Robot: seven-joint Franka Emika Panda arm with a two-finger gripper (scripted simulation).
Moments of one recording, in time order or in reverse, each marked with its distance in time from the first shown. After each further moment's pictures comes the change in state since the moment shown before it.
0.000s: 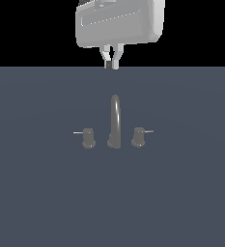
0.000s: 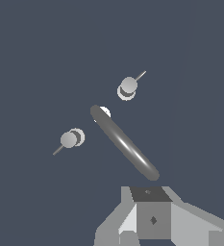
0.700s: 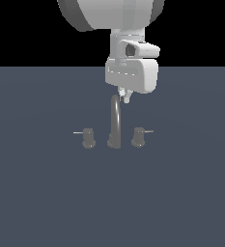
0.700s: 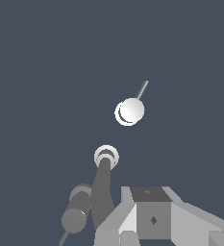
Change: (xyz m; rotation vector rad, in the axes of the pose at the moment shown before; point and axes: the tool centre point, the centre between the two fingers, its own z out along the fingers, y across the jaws) arm 0.078 -0.012 0.100 -0.003 -0.003 0.350
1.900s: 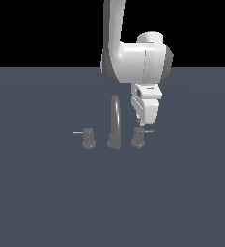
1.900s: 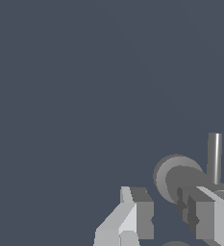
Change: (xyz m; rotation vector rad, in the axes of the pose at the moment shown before) arm 0.101 -0.028 0.111 0.026 0.005 0.448
